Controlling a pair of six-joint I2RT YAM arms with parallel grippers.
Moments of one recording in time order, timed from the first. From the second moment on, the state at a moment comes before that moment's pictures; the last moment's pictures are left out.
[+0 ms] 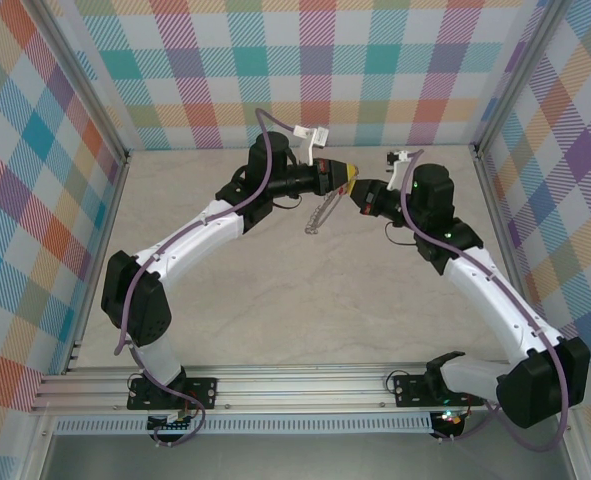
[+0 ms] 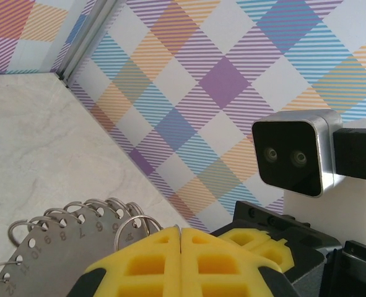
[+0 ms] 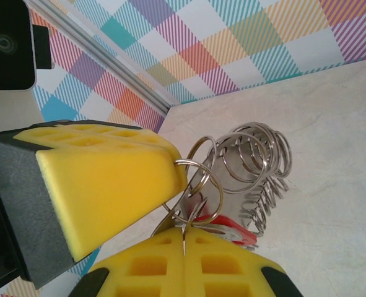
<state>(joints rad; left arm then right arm) -0.66 1.74 1.57 0.02 0.56 -0.63 0.38 1.19 1.06 -0.14 -0.42 0.62</state>
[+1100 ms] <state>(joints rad) -0.66 1.74 1.48 0.39 0.62 -0.83 0.30 1.11 1.08 -0.15 -0.54 0.66</state>
